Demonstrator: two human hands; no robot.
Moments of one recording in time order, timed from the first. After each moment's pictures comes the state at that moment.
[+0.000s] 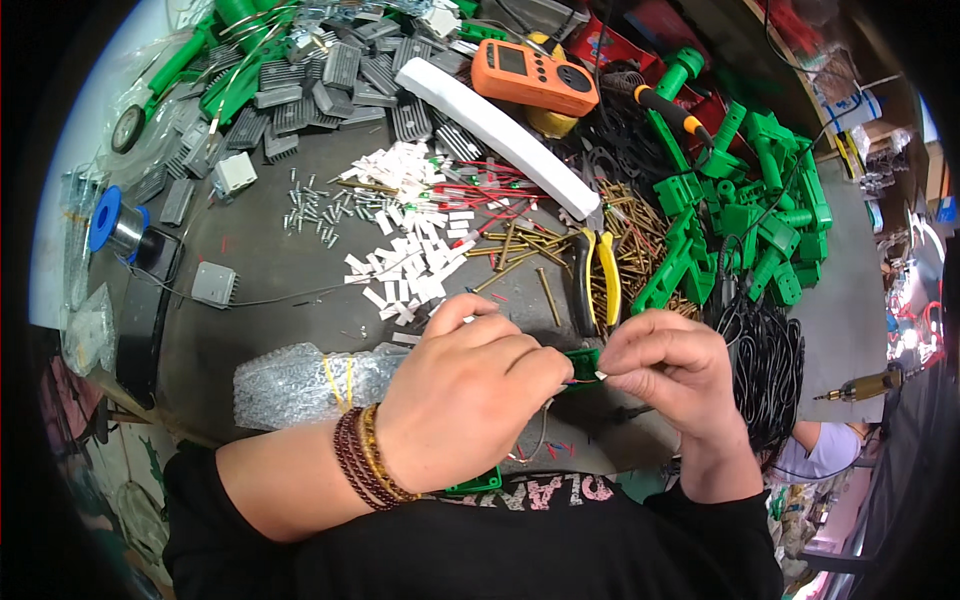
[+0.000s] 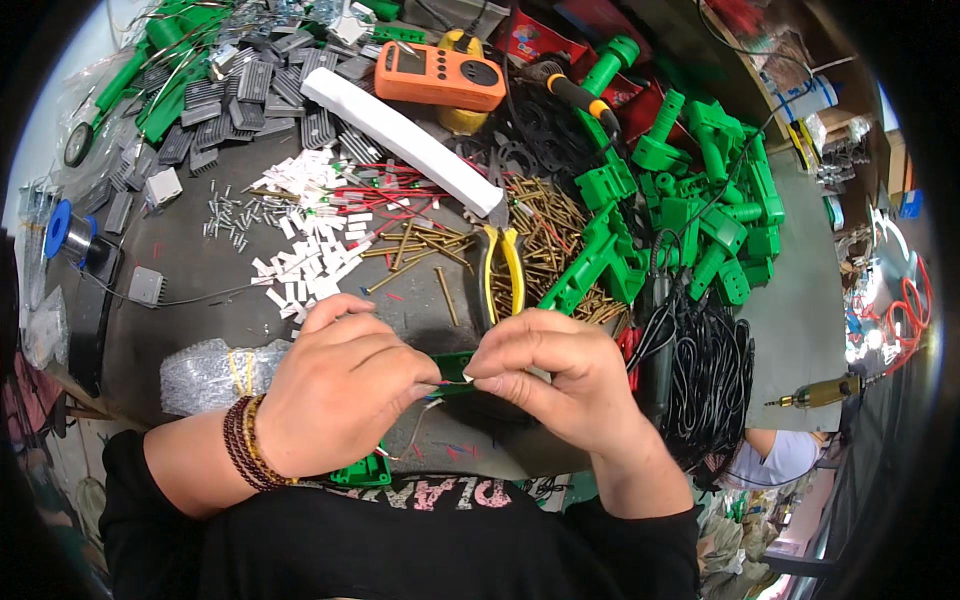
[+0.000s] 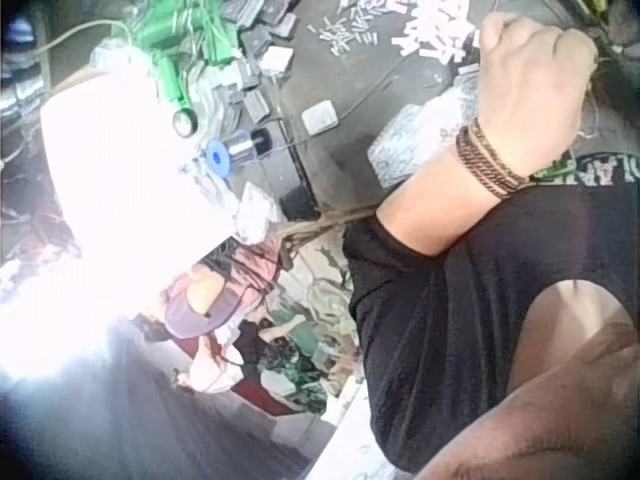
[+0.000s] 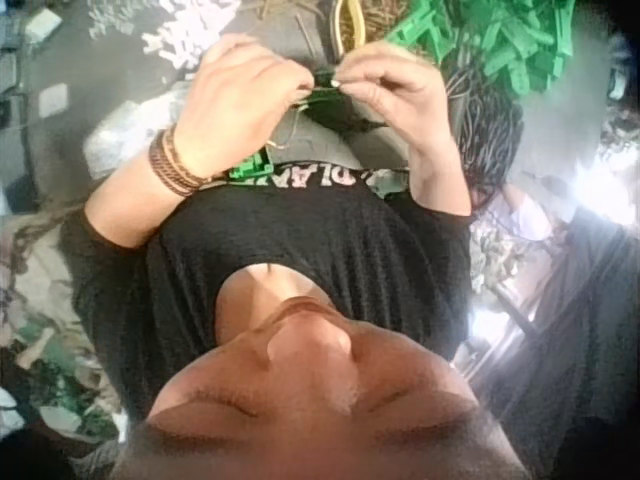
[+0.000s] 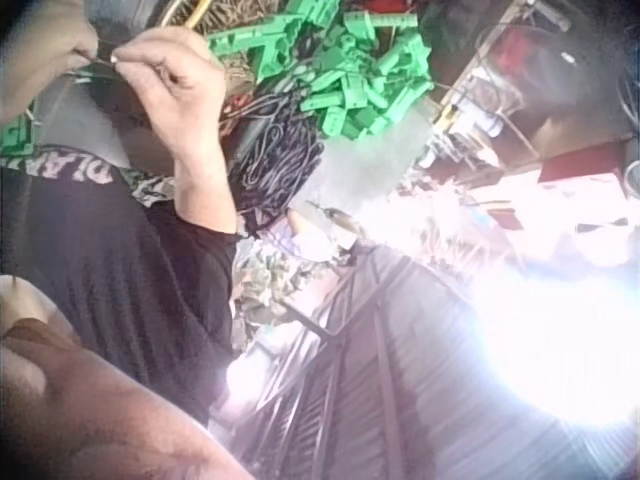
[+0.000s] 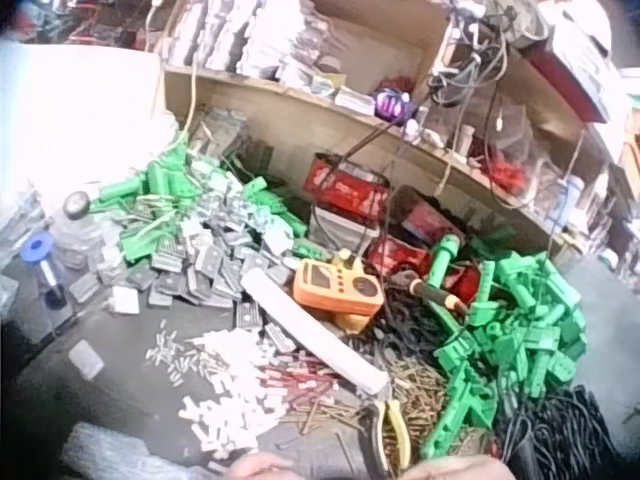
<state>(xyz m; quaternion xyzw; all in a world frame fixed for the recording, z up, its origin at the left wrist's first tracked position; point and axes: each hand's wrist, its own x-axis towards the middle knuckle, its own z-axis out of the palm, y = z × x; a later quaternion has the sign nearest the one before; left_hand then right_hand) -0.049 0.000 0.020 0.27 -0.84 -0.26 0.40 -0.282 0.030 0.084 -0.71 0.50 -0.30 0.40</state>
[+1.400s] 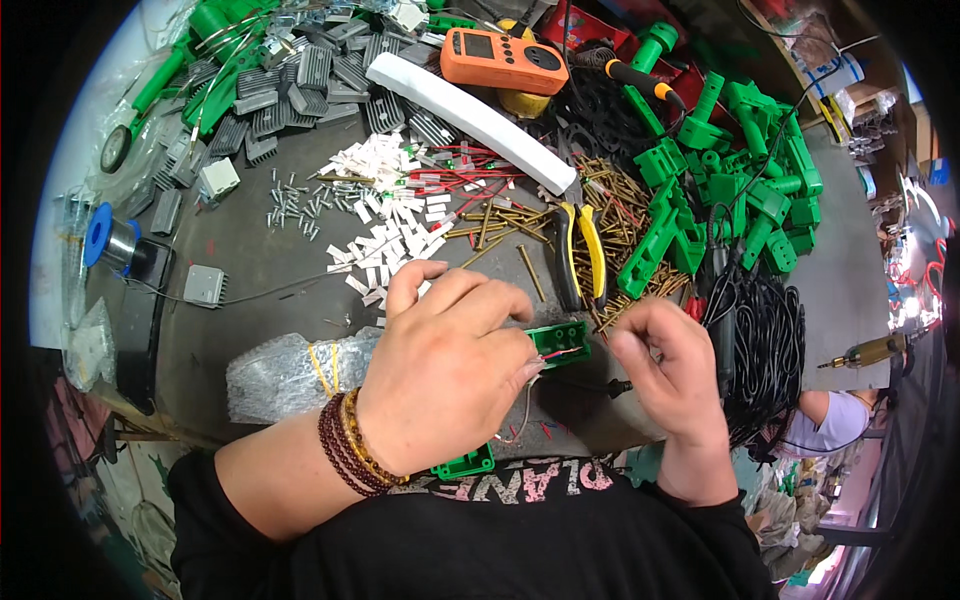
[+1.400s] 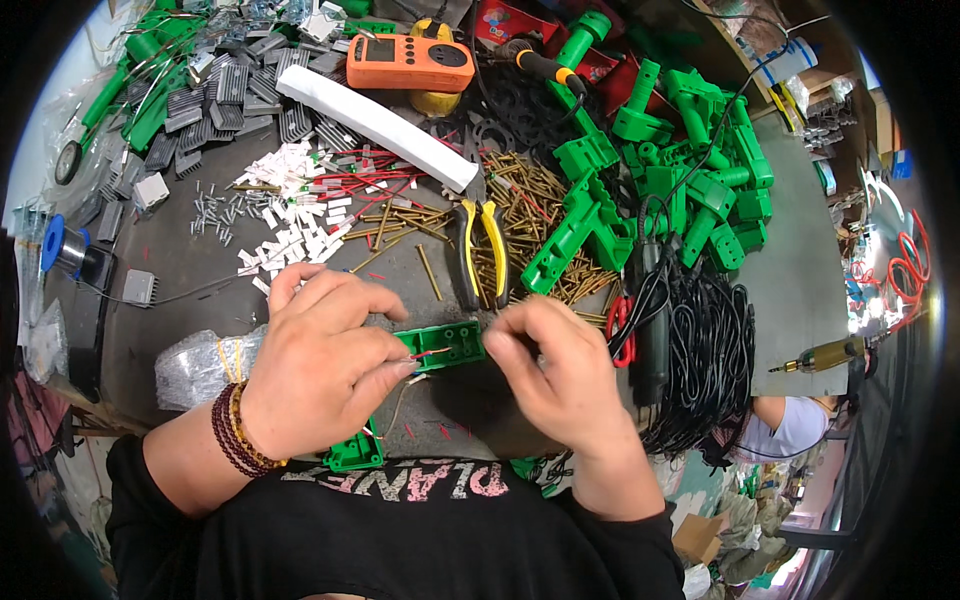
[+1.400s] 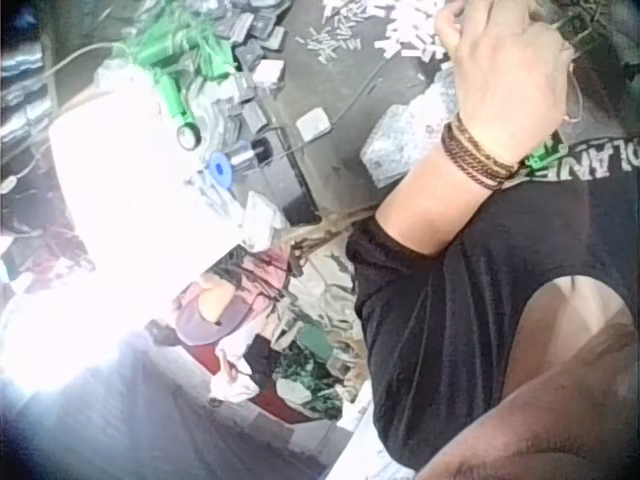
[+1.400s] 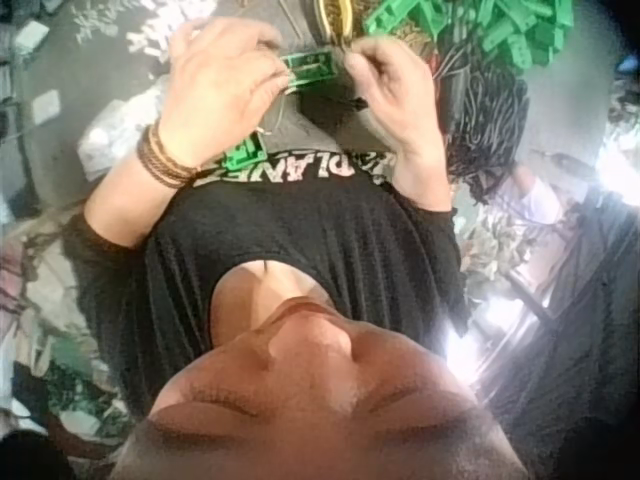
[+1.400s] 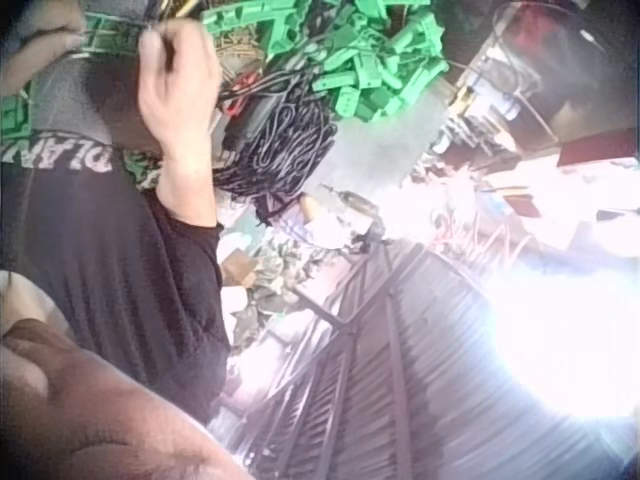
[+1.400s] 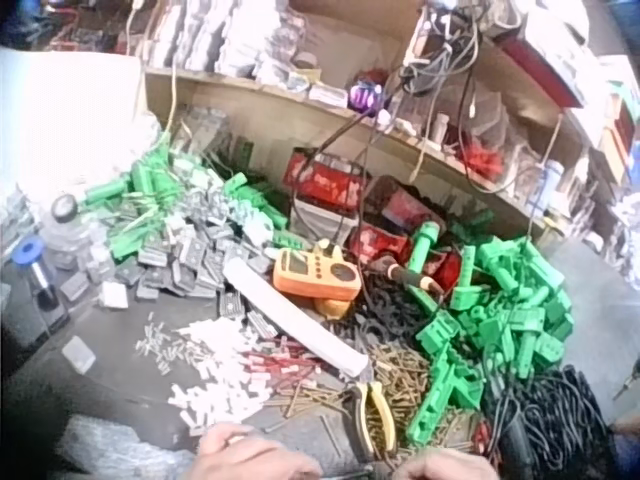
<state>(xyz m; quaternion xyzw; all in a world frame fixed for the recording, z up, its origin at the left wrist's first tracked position) -0.038 0.002 0.027 0.28 -0.88 -0.21 0.32 -0.274 0.059 0.072 -0.71 0.62 -0.27 0.21</state>
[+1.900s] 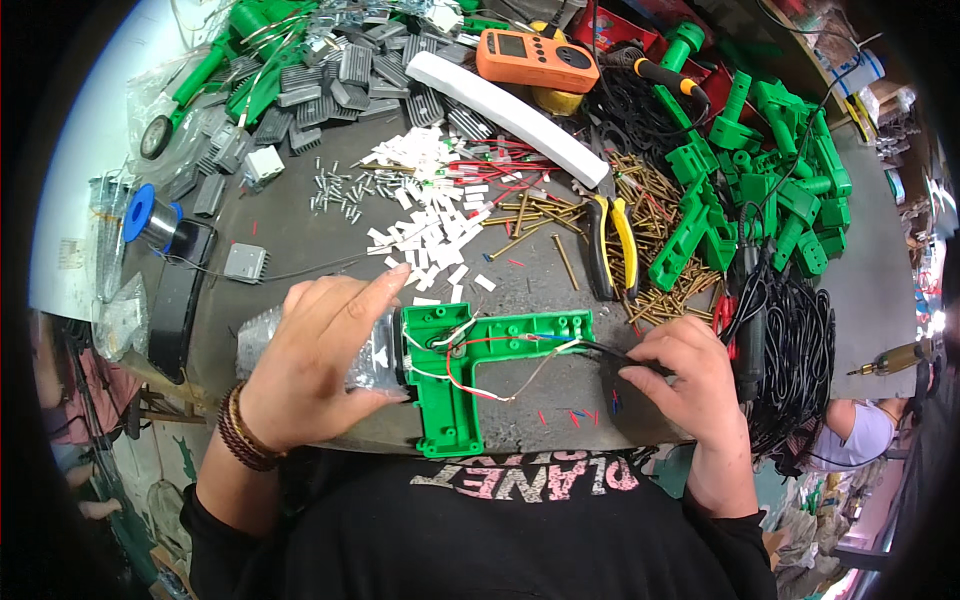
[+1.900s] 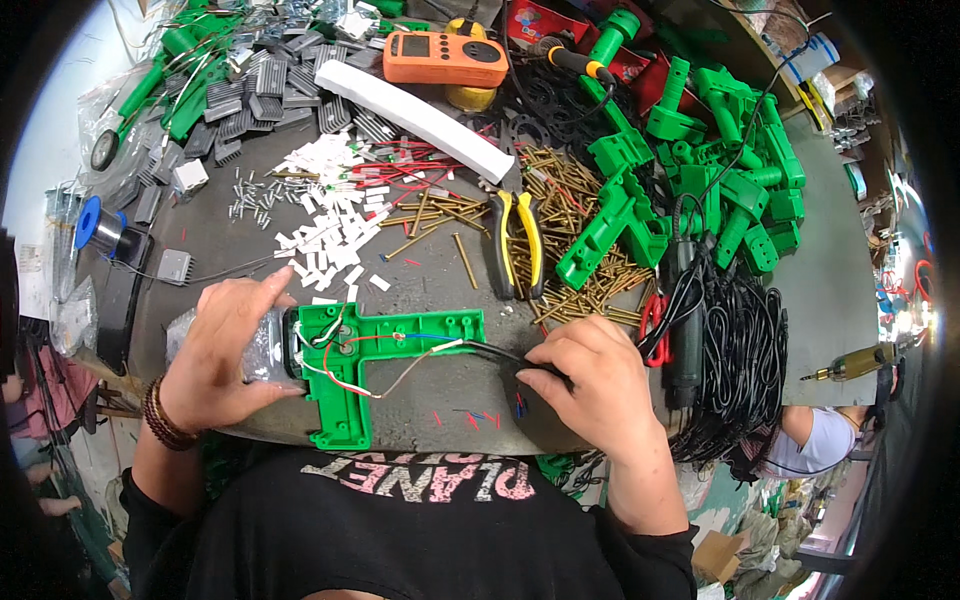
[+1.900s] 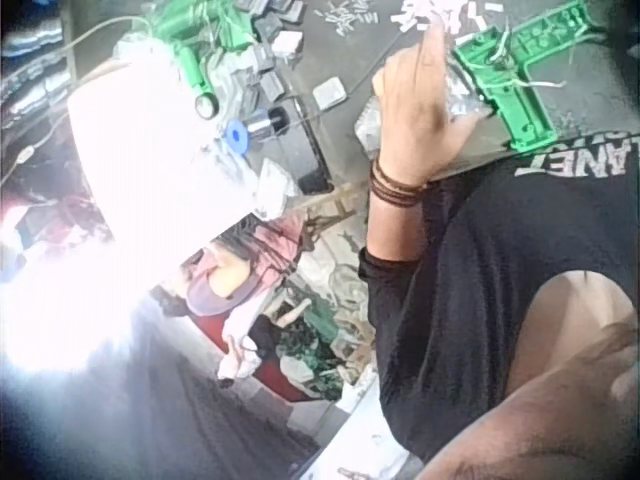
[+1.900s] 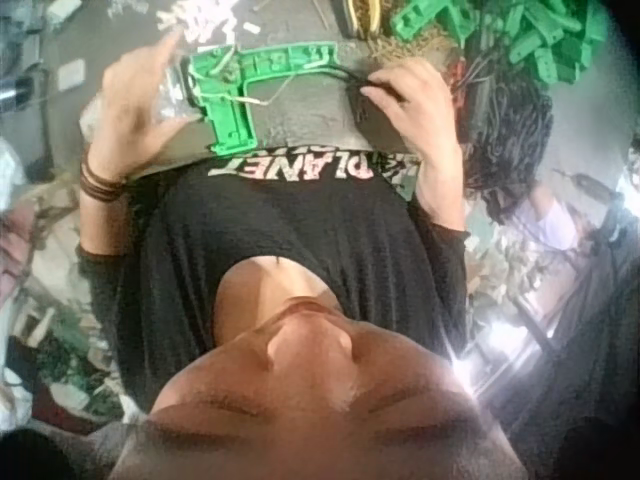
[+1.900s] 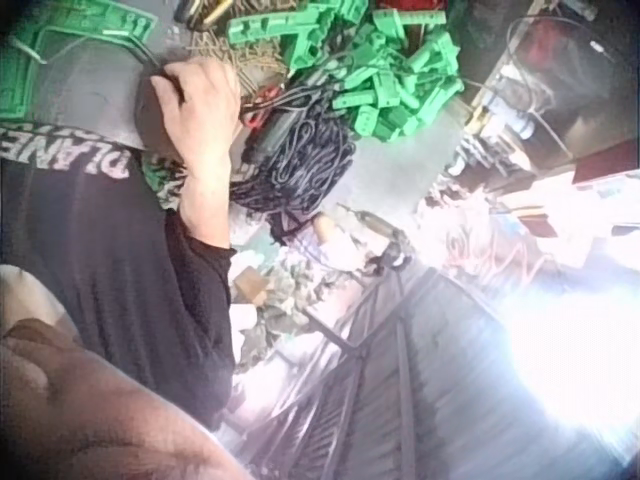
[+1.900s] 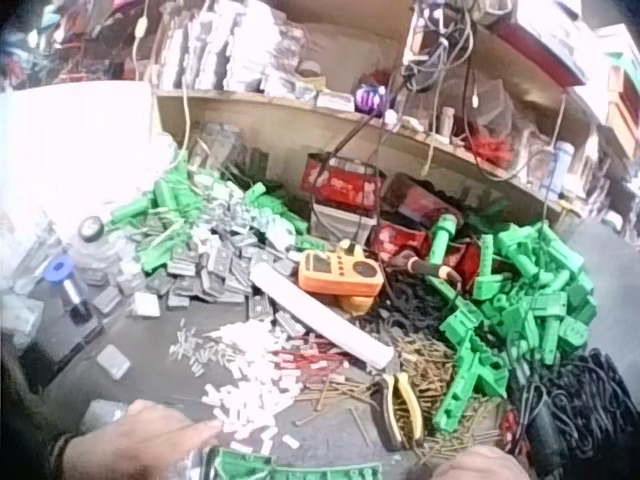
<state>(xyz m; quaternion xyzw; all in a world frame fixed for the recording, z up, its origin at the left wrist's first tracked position) 0.067 0.007 0.031 0.35 -0.89 -0.22 0.20 -0.302 0.078 0.056 -0.81 0.56 -0.16 0.10</state>
